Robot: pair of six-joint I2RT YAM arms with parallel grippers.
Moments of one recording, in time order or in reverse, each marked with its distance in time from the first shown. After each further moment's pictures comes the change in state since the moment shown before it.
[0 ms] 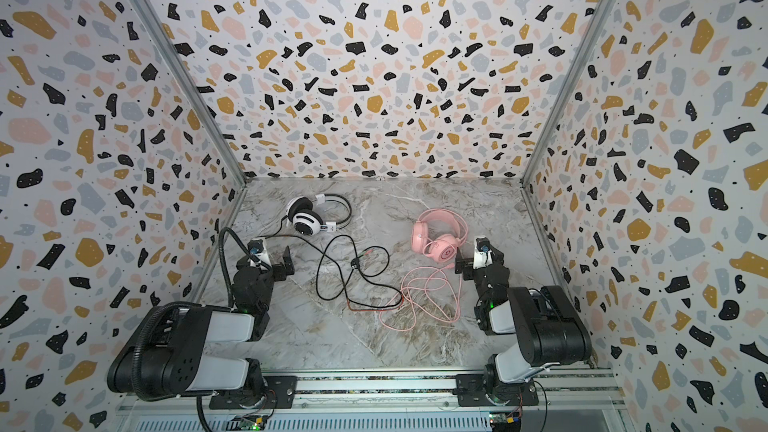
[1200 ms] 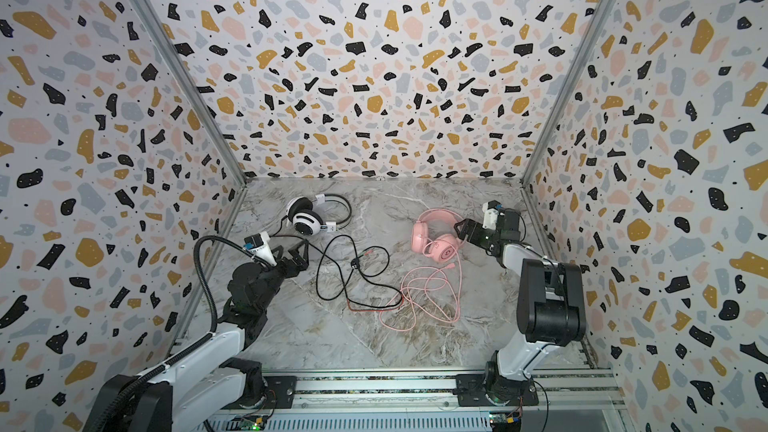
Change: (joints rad) left arm -0.164 -0.393 0.051 -0.405 0.244 -0.487; right arm -0.188 0.193 0.785 -1.158 -0.531 0.415
